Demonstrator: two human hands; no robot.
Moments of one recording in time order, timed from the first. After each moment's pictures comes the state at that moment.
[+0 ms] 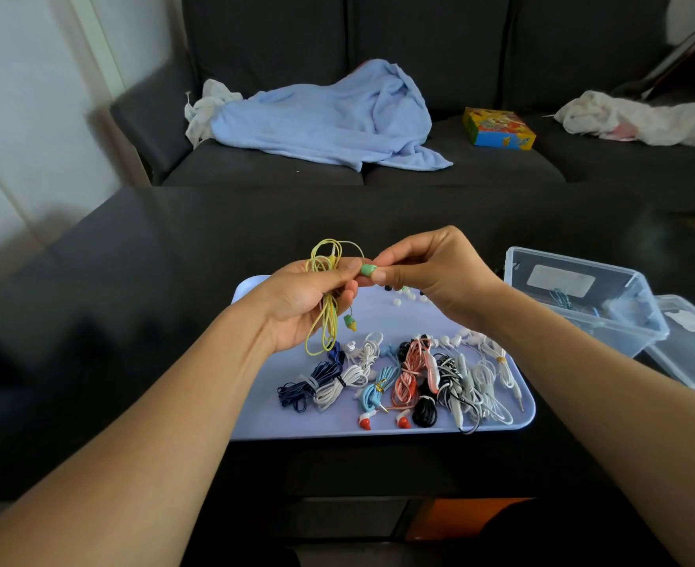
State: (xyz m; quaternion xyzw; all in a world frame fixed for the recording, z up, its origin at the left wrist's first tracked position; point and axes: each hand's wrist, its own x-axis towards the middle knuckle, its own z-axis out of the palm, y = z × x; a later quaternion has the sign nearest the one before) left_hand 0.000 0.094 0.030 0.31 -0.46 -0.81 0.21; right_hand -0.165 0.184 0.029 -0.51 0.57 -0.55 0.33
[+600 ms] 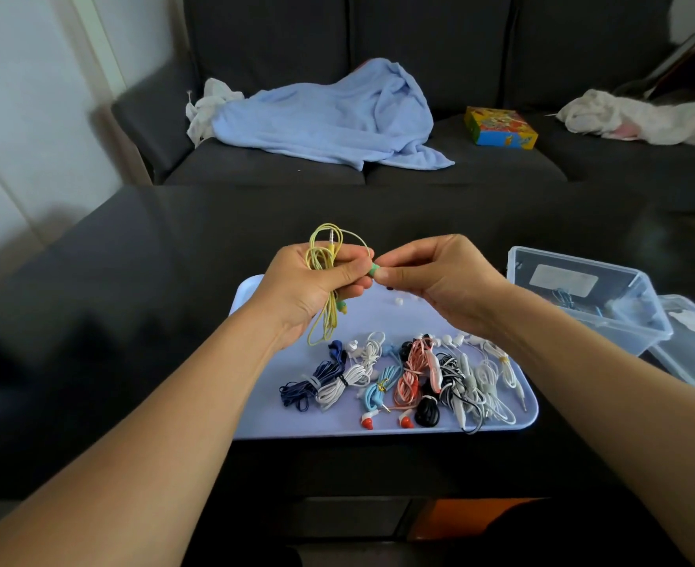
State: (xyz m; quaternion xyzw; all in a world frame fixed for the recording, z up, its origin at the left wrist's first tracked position) left_hand 0.000 0.101 0.031 0.30 -0.60 -0.67 0.32; right_hand -0.163 0.186 0.030 -0.43 0.59 -0.56 0.39
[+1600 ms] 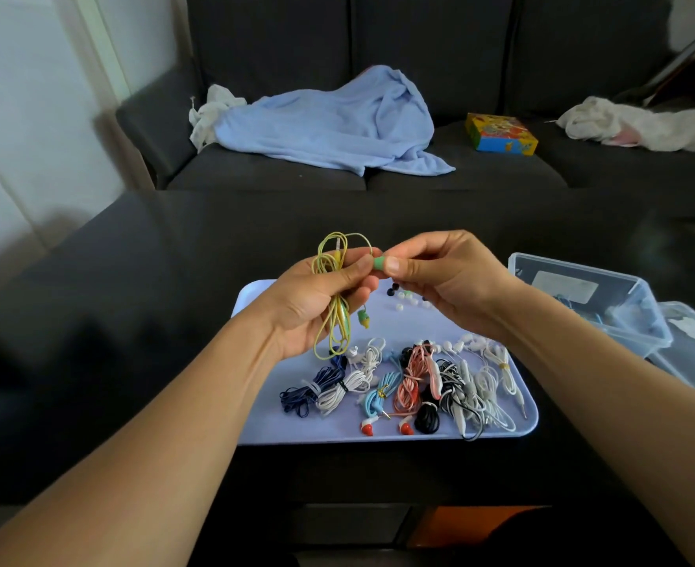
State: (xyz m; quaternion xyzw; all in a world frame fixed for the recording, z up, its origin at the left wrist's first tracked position) left_hand 0.000 0.107 0.038 0.26 -0.45 -0.82 0.24; right_hand -0.165 0.191 0.040 -0.45 0.52 -0.59 0.42
